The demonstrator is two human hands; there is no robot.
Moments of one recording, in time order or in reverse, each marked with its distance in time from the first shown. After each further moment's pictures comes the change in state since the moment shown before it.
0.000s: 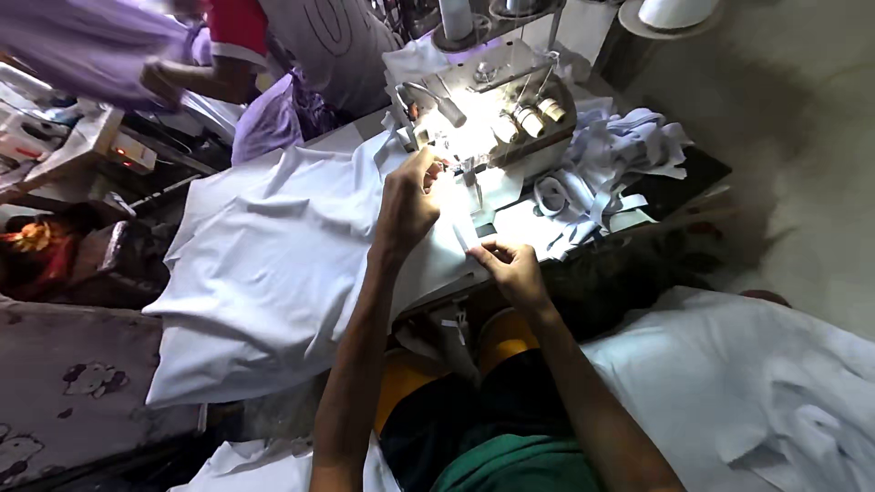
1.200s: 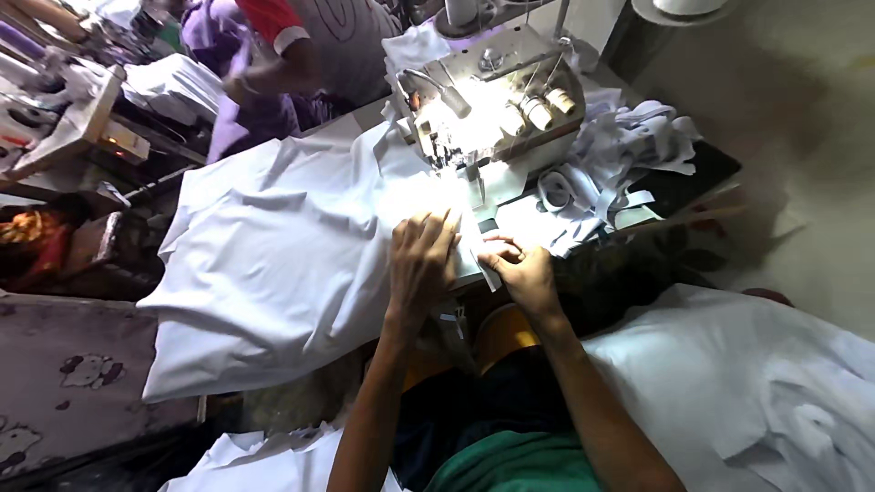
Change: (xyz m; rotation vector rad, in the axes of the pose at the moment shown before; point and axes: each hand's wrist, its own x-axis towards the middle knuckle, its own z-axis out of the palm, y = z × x) left_hand -0.095 0.005 0.046 0.425 0.077 0.101; right_hand -0.009 0.012 -0.005 0.006 0.125 0.040
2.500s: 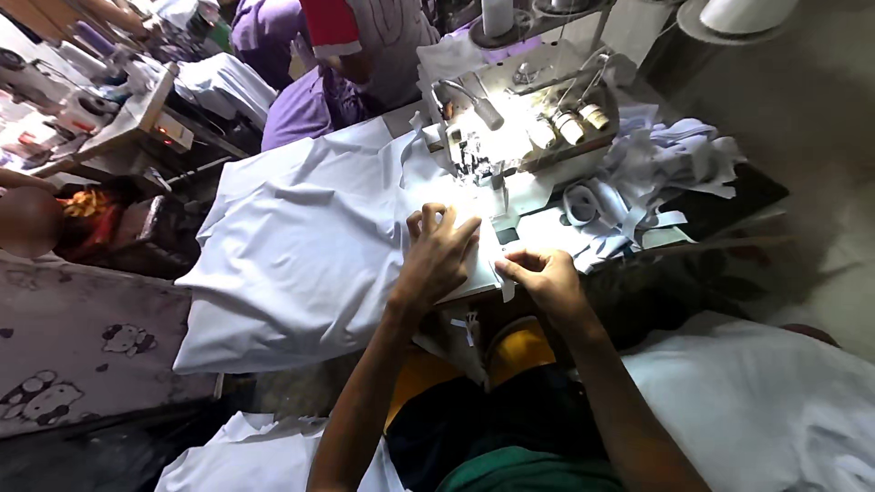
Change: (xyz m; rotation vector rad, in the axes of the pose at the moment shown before) left_hand 0.022 -0.013 -0.020 -0.029 -0.239 0.016; right_hand 0.010 -0.033 -0.010 -0.016 -0.208 0.123
